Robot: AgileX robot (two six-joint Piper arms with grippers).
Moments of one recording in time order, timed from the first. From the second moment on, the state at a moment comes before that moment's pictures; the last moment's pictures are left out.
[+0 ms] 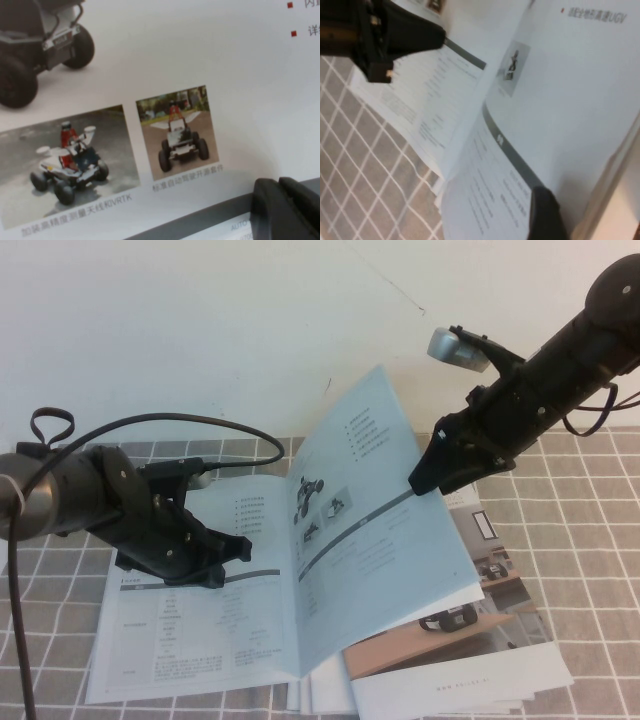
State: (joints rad) right arm 0.24 2.13 -1.83 0.71 1.28 -0.50; left arm -0.24 1.96 -1.18 -0.49 0.53 0.21
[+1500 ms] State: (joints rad) right arm 0.24 2.13 -1.87 0.73 1.27 -0.57; left arm -0.24 1.96 -1.18 -0.50 0.53 0.23
